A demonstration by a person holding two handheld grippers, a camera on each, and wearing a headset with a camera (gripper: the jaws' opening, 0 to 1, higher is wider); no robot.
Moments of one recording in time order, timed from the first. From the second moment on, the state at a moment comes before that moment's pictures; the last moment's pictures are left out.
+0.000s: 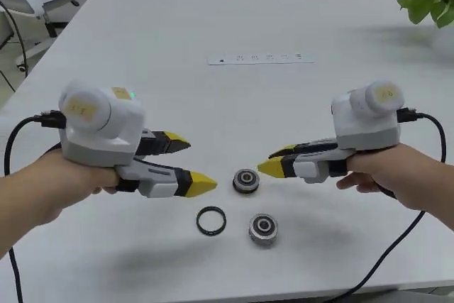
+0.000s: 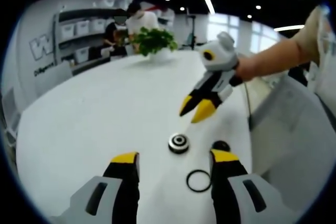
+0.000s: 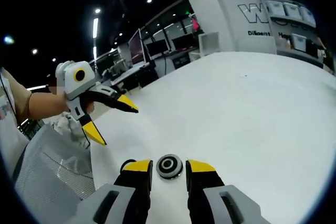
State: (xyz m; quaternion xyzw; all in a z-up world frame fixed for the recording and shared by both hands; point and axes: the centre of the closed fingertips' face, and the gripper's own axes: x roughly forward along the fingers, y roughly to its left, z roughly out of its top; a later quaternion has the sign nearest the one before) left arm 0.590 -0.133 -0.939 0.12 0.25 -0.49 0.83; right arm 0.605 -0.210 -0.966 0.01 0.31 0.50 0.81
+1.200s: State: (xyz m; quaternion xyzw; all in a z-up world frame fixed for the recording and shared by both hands) left arm 0.603 -0.167 -0.975 0.13 0.27 -0.51 0.80; right arm 0.599 -0.207 -1.013 -0.08 0.32 0.53 0.79
